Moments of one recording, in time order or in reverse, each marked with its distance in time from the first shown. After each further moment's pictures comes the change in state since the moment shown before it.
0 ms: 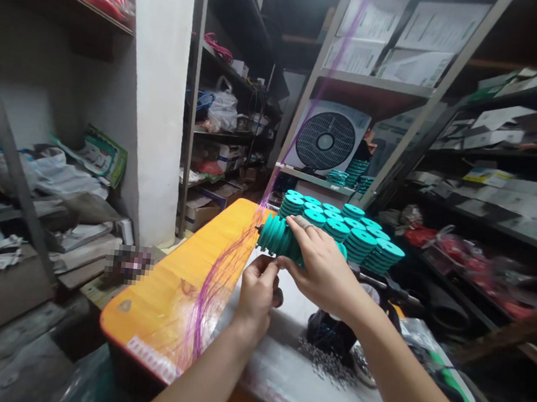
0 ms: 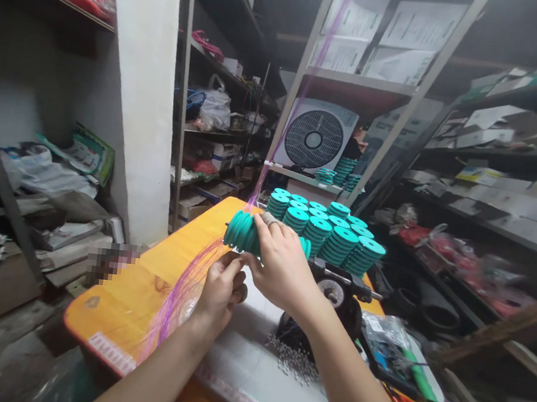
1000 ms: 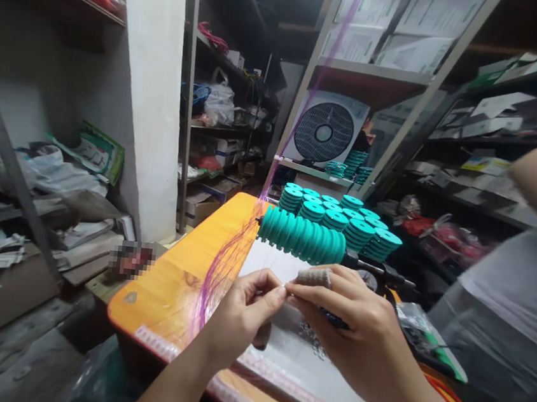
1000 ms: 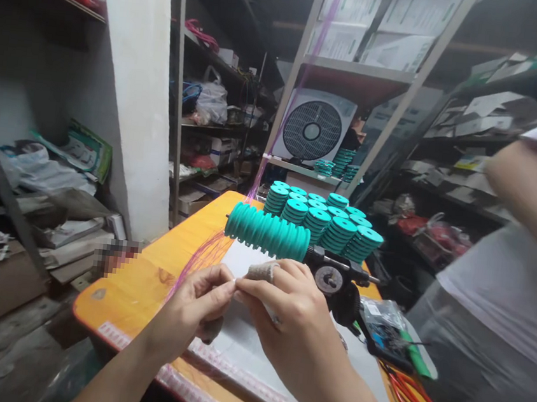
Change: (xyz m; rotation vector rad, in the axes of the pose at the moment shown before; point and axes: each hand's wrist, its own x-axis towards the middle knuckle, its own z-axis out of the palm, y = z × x) left_hand -0.061 0.050 -0.029 0.318 -0.443 -0.131; right_hand -0.064 -0.044 -0.045 0.404 0.179 -0.078
